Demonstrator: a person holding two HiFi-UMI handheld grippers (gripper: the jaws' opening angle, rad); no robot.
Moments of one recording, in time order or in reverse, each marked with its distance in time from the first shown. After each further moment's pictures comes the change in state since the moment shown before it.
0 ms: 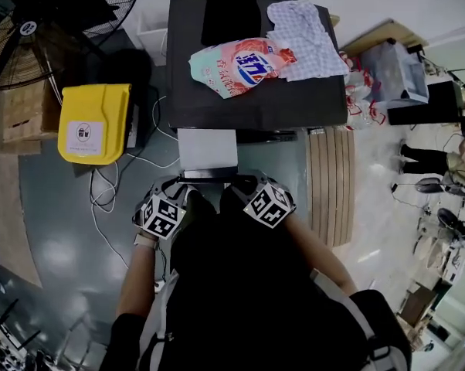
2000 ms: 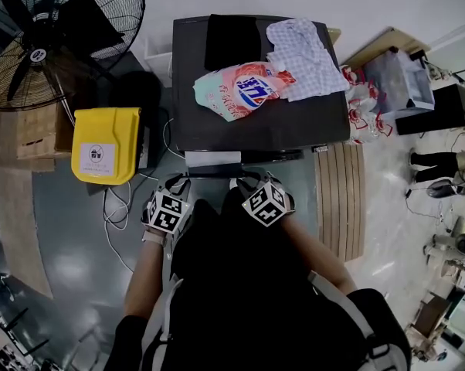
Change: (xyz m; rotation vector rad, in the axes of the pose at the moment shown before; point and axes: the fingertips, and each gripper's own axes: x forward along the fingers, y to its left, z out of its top) left arm 0.013 0.066 0.047 -0.058 -0.047 0.108; right arm 0.008 -0.073 0.030 0.041 -0.002 -0.182
